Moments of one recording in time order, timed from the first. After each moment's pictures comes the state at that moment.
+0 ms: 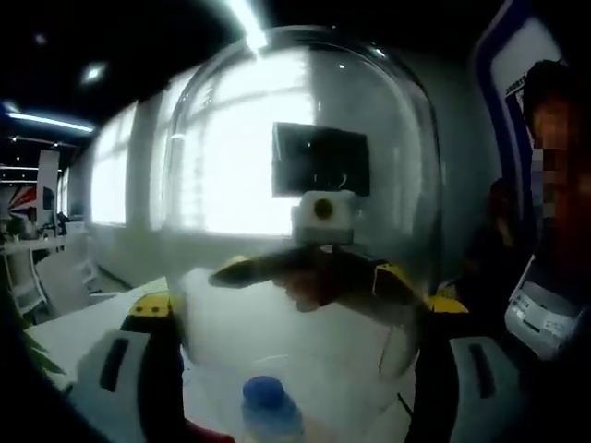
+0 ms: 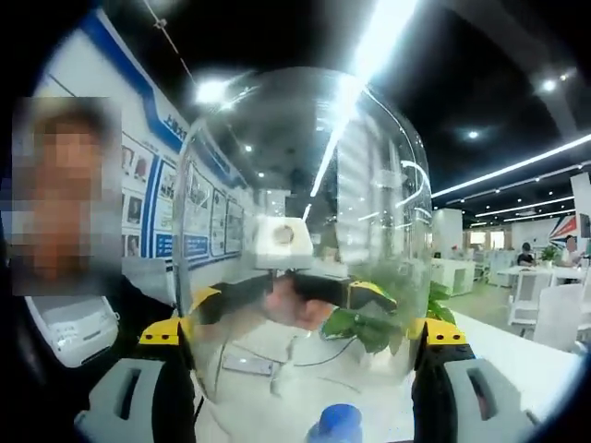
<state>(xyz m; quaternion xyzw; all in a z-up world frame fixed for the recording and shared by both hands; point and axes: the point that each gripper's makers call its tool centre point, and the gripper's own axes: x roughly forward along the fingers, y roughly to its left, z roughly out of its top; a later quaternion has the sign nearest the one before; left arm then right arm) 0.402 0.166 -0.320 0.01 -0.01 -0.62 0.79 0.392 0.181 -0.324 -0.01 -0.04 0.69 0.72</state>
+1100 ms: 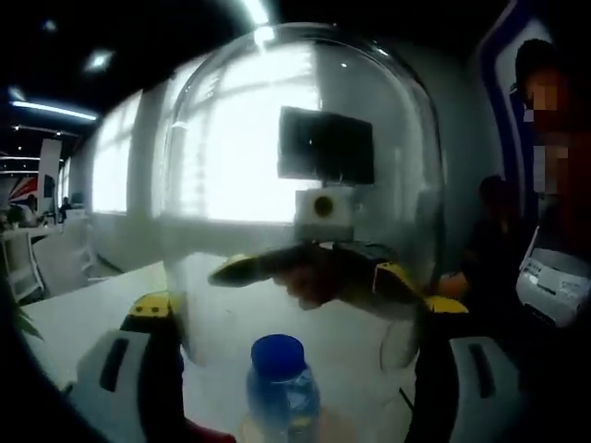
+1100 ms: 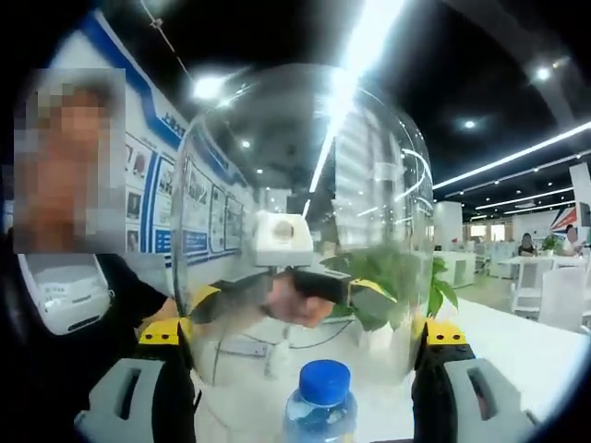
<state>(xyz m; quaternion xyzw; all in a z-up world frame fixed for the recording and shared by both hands) 0.422 0.168 -0.383 0.01 0.01 -0.62 0.79 0.413 0.182 -0.386 0.00 -0.03 0.69 0.72</state>
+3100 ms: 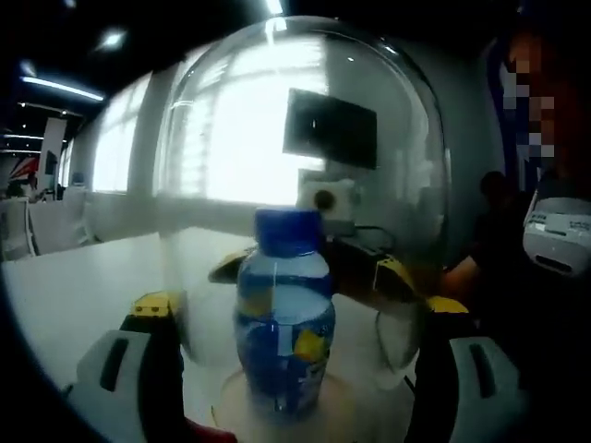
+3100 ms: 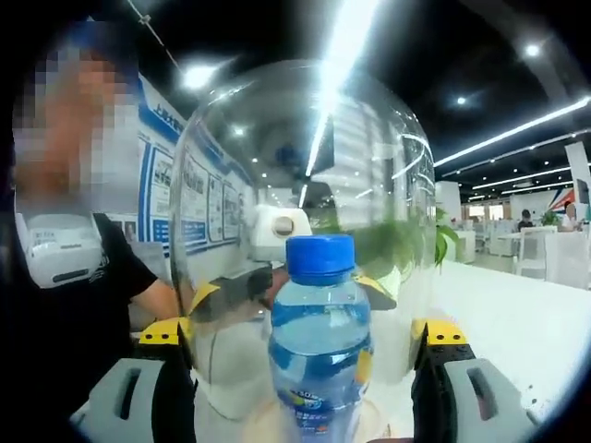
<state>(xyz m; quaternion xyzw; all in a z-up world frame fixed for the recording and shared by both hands) 0.429 0.177 -0.482 -0.01 0.03 -0.62 0.79 0.420 0.188 -0.484 0.00 0.01 0.69 0.72</state>
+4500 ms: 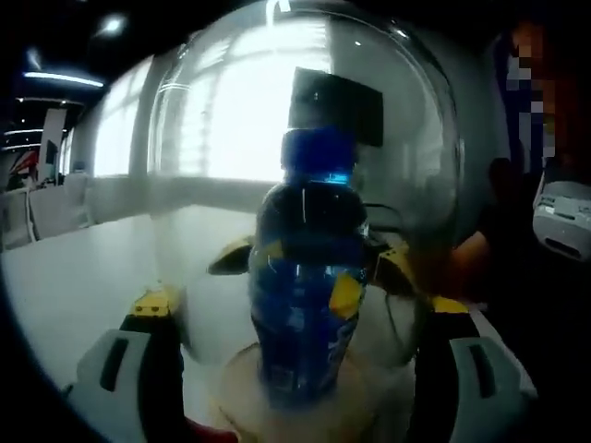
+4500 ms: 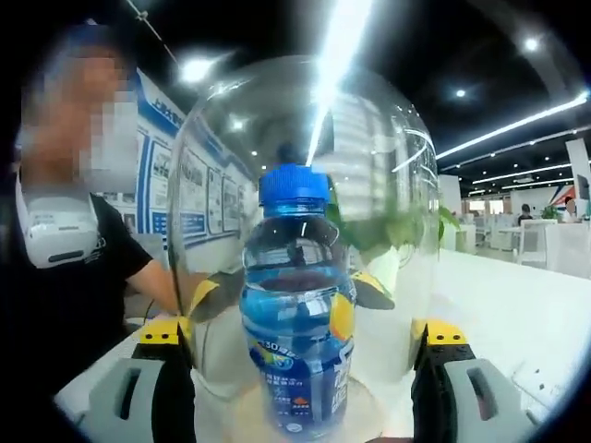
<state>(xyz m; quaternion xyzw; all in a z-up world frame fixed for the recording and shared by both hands) 0.445 0.174 -0.524 0.01 0.07 -0.61 0.79 0.436 0.187 -0.524 -0.01 0.03 0.69 0.72</state>
